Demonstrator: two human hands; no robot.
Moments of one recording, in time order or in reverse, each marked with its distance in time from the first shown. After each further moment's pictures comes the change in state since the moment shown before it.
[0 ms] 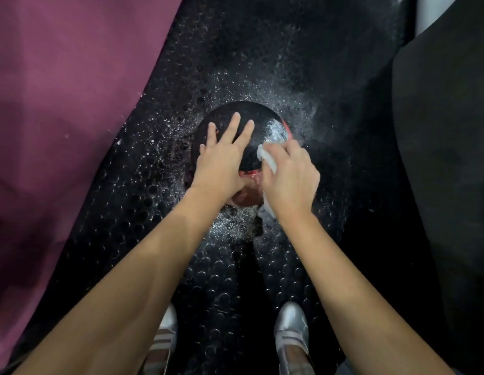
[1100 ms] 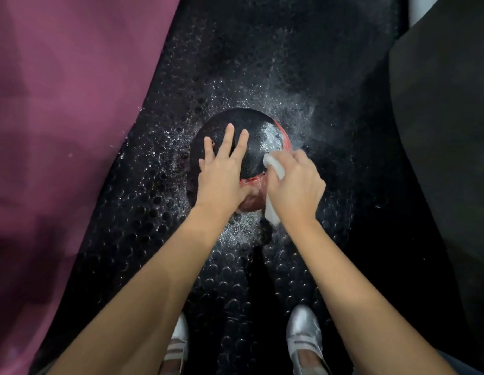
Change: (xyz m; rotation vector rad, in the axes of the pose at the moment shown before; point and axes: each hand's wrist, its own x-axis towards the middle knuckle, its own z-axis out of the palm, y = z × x) left_hand -0.007 0.003 0.014 -0.036 0.078 -0.045; right_hand -0.004 0.004 -0.004 0.065 0.023 0.210
